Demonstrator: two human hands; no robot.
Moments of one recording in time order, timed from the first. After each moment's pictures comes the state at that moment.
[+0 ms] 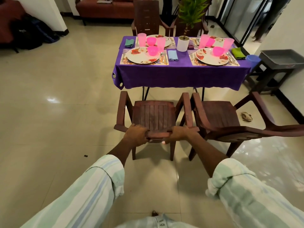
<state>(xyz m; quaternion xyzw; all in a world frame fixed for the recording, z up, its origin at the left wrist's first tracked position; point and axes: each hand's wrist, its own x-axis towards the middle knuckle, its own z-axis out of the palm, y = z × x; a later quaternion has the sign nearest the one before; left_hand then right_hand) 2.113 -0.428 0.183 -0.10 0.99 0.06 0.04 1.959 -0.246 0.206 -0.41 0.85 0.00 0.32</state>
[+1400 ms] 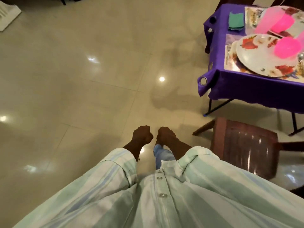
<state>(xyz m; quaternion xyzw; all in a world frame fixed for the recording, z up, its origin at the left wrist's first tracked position) 2.181 -1.018 0.062 -0.42 0.85 0.25 0.20 2.073 -0.932 0.062 -0.38 0.84 -0.03 0.39</state>
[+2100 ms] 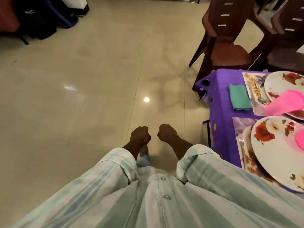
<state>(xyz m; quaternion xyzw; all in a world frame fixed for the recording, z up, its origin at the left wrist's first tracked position) 1.791 -1.449 0.080 -0.36 0.88 0.23 0.19 1.684 -1.353 0.085 -0.31 0.89 -0.07 0.34</state>
